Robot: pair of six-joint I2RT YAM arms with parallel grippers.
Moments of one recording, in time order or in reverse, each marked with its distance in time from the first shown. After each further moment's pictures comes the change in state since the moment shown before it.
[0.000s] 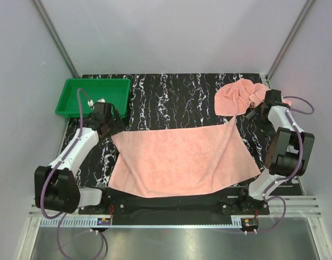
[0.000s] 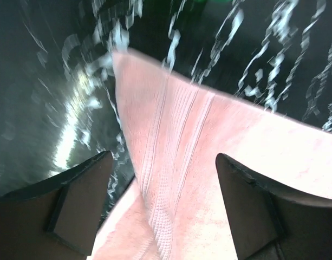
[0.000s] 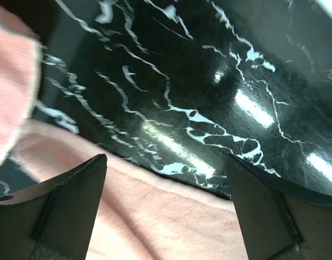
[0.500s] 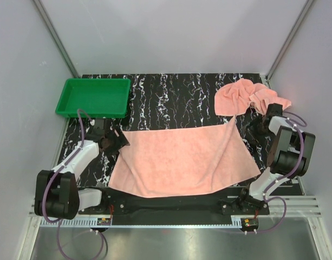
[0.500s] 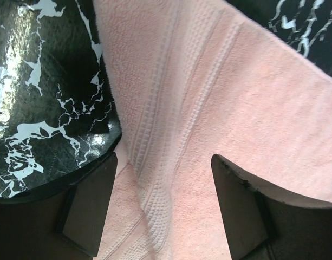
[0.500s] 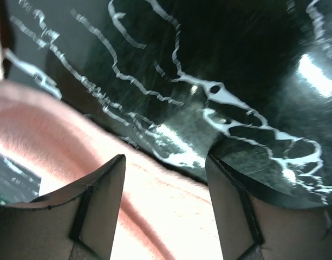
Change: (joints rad) left arm 0.041 -0.044 -0.297 0.121 0.240 -0.159; right arm -0.097 0.042 -0.195 0.153 -0.335 -0.006
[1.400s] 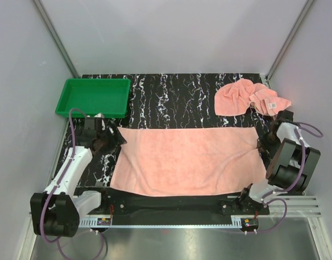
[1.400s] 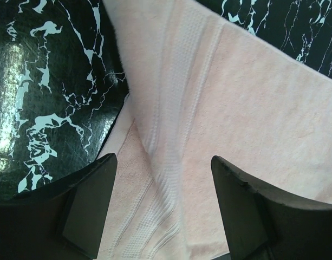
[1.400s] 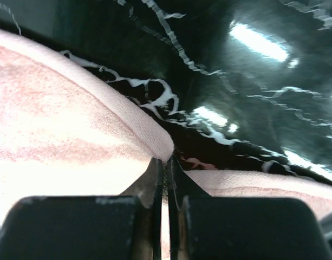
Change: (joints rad) left arm 0.057 -0.193 0.051 -0.124 0.088 0.129; right arm -0.098 -0.180 -0.090 -0.188 0.163 0.019
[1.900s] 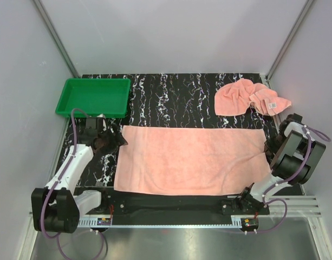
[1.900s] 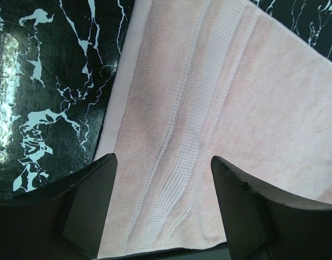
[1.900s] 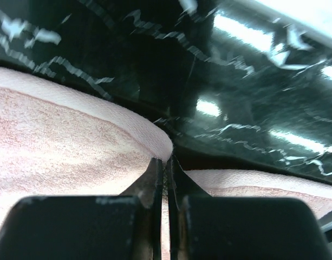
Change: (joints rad) left arm 0.000 0.024 0.000 -0.011 0.024 0.007; right arm -0.113 0.103 0.055 -0.026 0.063 -0.024
